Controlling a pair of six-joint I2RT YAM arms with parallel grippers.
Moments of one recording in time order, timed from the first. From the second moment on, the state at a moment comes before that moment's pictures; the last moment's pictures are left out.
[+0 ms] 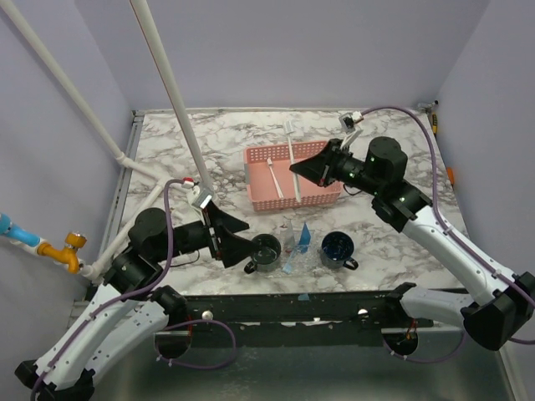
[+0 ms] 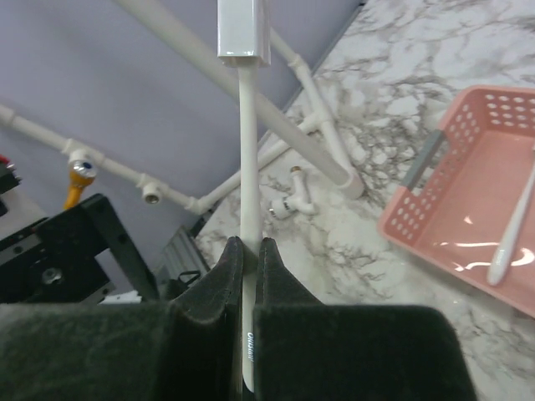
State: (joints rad) left arm -0.65 0.50 0.71 -0.29 0.56 -0.53; right arm 0.58 1.16 1.09 -0.05 -0.38 0.58
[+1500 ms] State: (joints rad) left arm -0.65 0.54 0.68 0.25 0.72 -0.98; right arm 1.02 1.18 0.95 0.62 -0.29 0.97
